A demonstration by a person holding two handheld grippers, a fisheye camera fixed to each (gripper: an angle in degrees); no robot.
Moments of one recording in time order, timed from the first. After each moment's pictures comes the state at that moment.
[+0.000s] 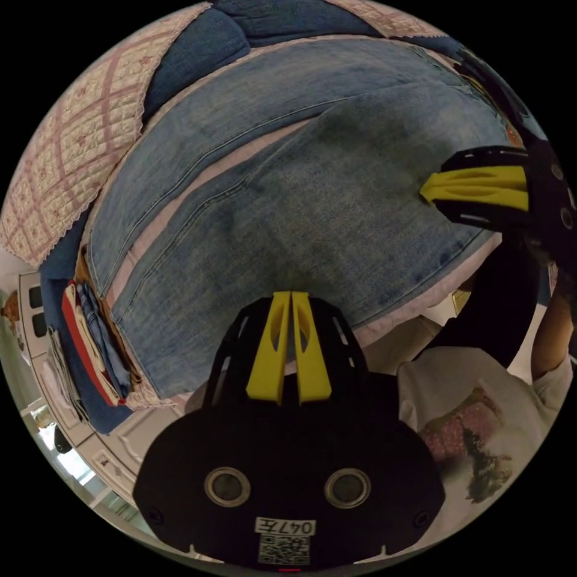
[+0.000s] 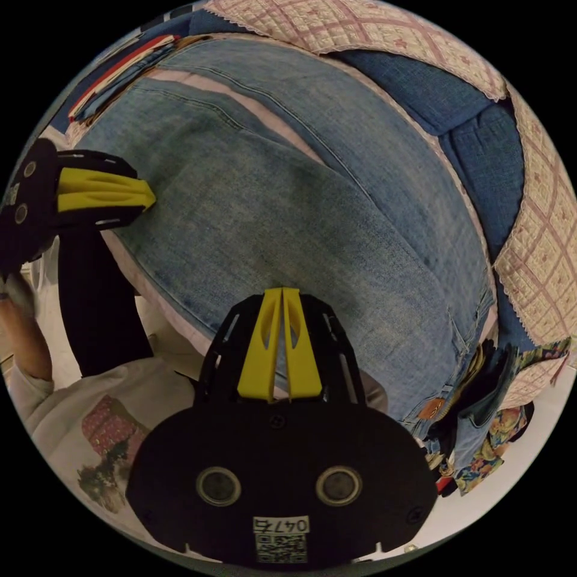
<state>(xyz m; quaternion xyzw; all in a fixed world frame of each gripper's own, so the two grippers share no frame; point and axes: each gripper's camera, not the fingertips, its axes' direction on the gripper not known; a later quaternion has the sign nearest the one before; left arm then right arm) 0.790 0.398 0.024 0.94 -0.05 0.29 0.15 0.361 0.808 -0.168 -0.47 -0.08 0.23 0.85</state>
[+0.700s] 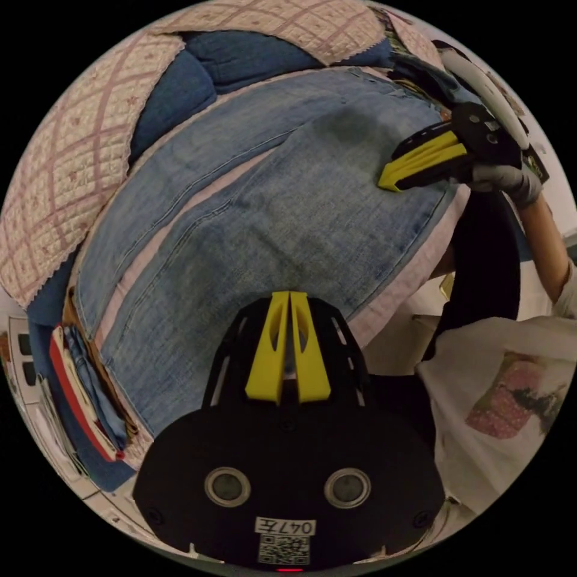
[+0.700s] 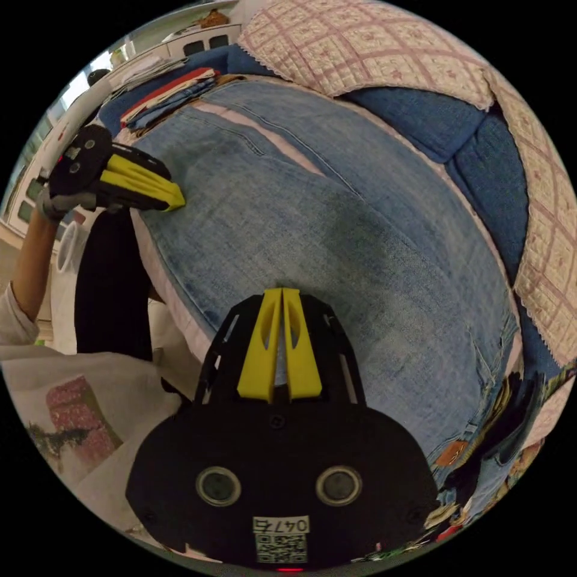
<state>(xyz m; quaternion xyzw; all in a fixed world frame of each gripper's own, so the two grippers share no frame) 0.770 0.219 -0.032 0.94 -0.09 0.34 0.01 0.414 0.741 -0.381 -0.33 -0.12 0.23 0.91</state>
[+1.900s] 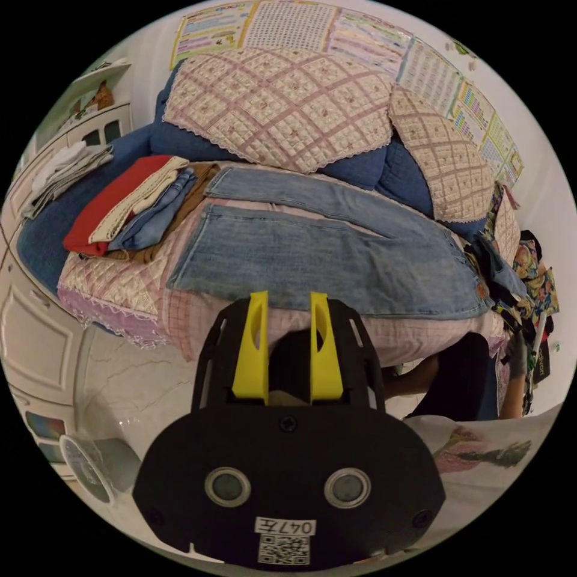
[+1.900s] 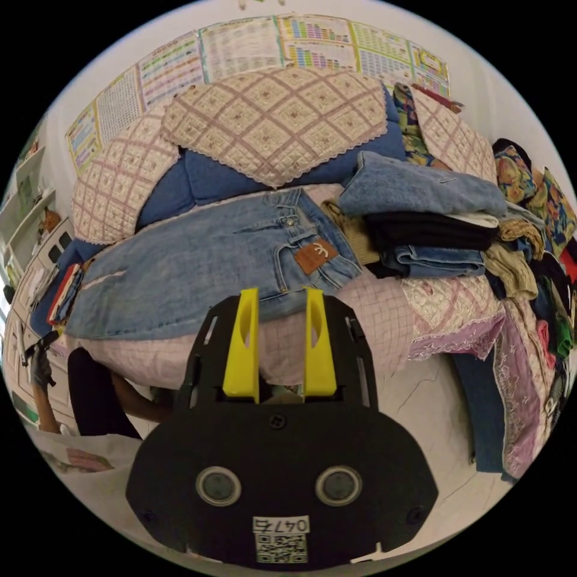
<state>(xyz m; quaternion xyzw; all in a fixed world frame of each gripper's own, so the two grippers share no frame) 0.654 -0.338 -0.229 0.88 0.34 0.34 -0.07 0.658 0.854 -0.981 -0.17 0.19 0.58 0.78</state>
